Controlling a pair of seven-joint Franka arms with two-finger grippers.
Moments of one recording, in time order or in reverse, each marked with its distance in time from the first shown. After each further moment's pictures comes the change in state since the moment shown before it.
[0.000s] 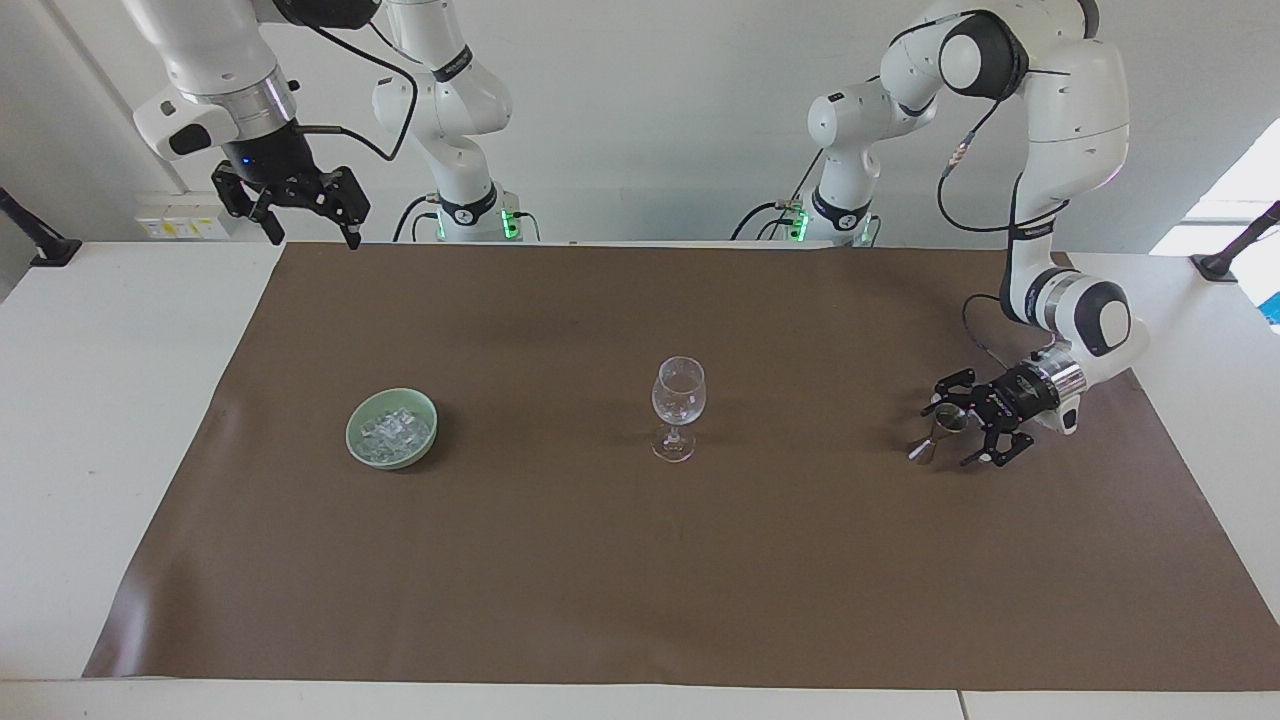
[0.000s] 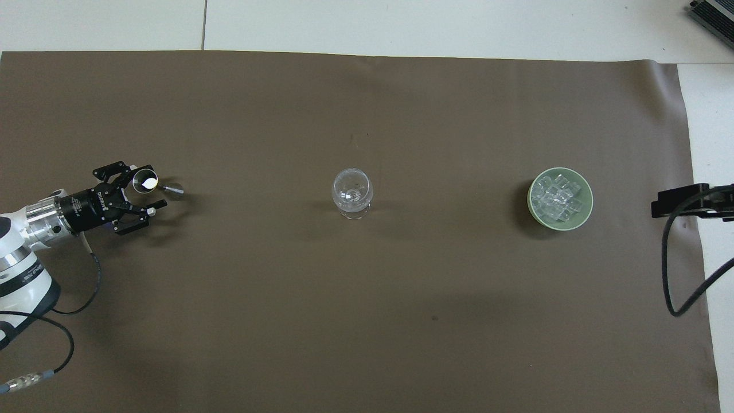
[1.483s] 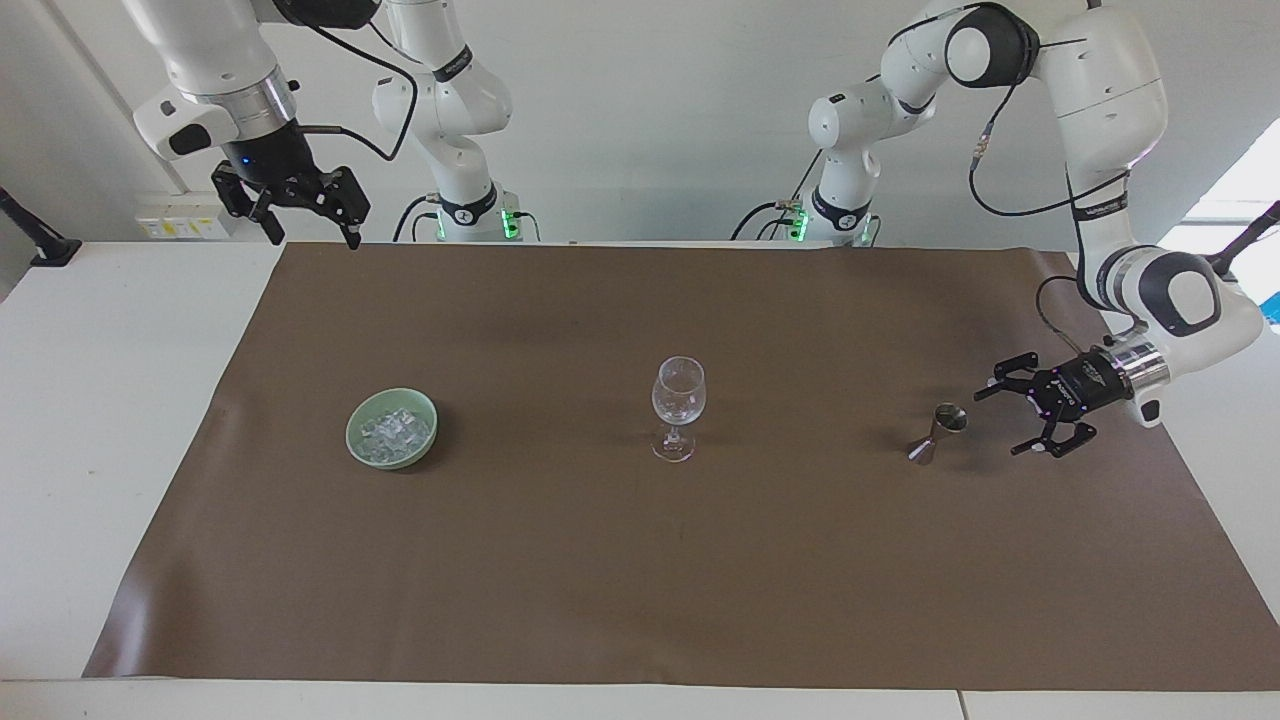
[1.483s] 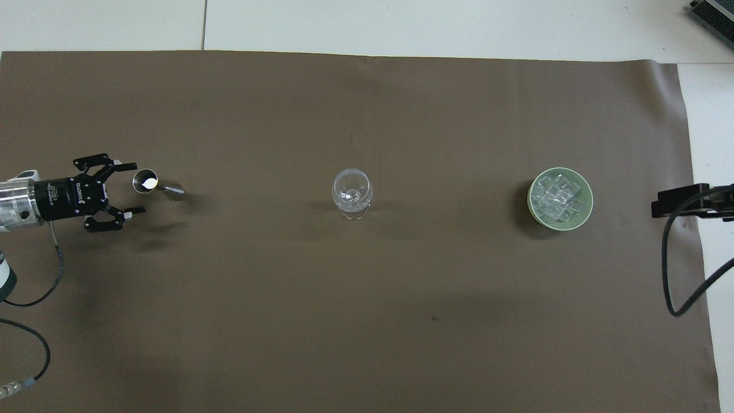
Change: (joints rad) left arm 0.008 -0.036 0.000 0.113 0.258 -0.009 -0.123; right arm 0.000 0.000 0.000 0.000 0.000 0.000 0.000
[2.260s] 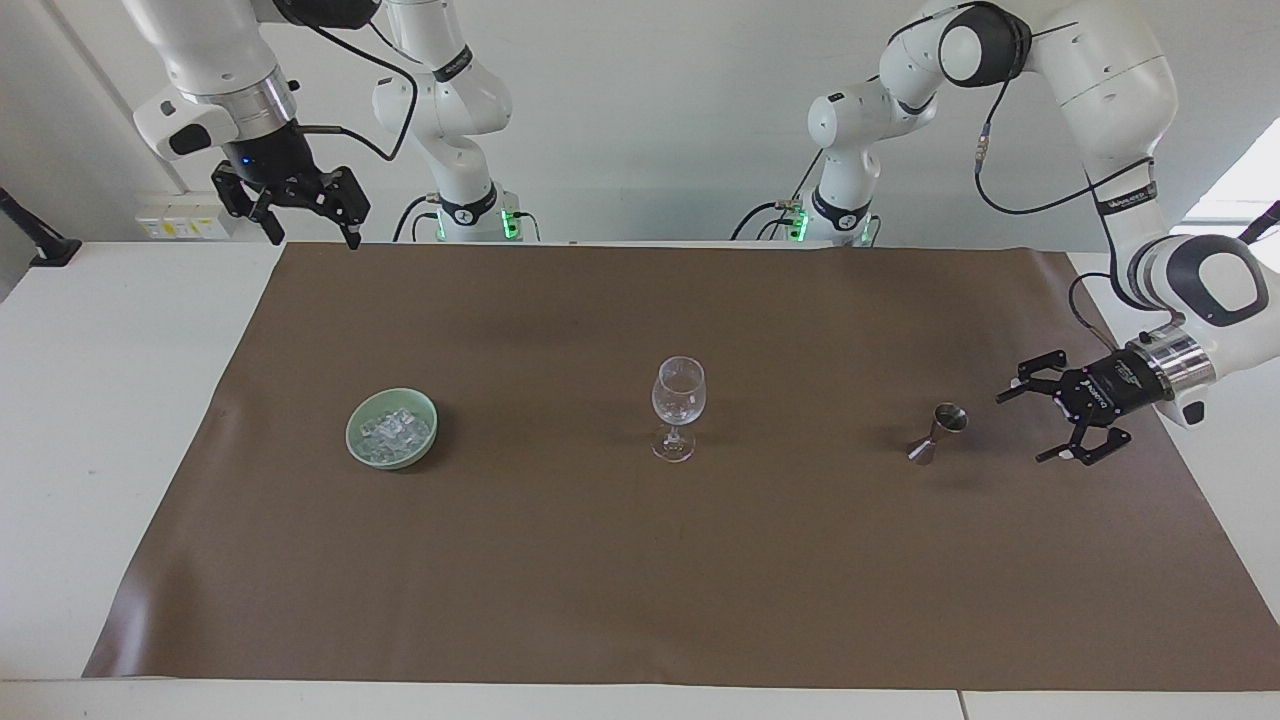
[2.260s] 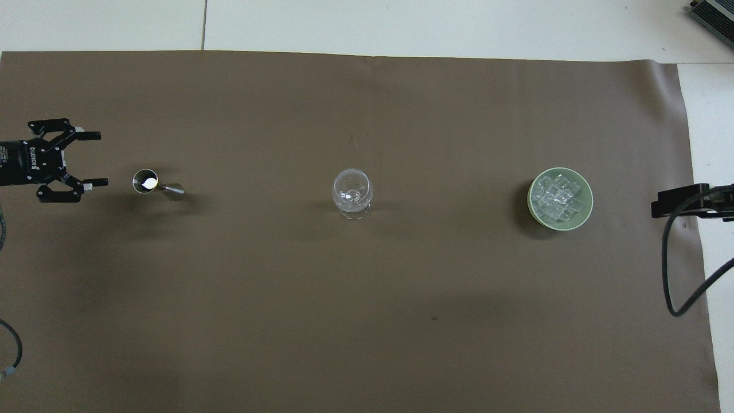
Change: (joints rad) left arm 0.006 0.001 0.020 0.224 0.173 -0.050 -0.195; right arm 0.000 0.000 0.000 0.000 0.000 0.000 0.000
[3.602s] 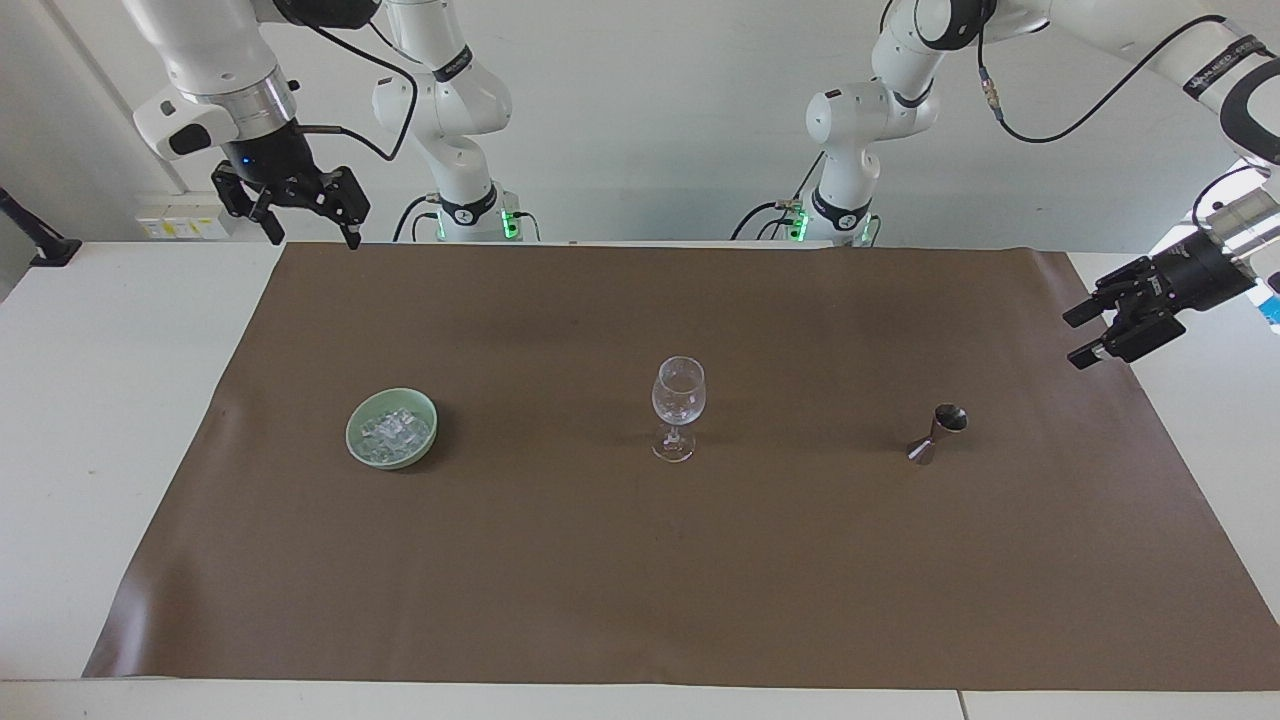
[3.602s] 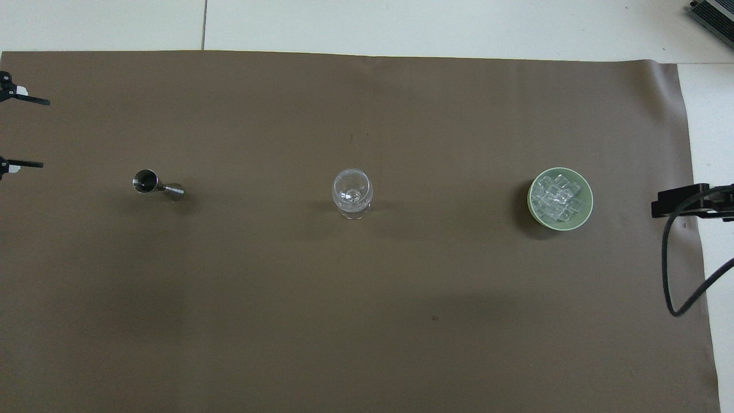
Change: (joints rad) left arm -0.070 -0.095 -0.001 0.349 0.333 -0.167 0.066; right arm 0.000 0.000 0.000 0.000 0.000 0.000 0.000
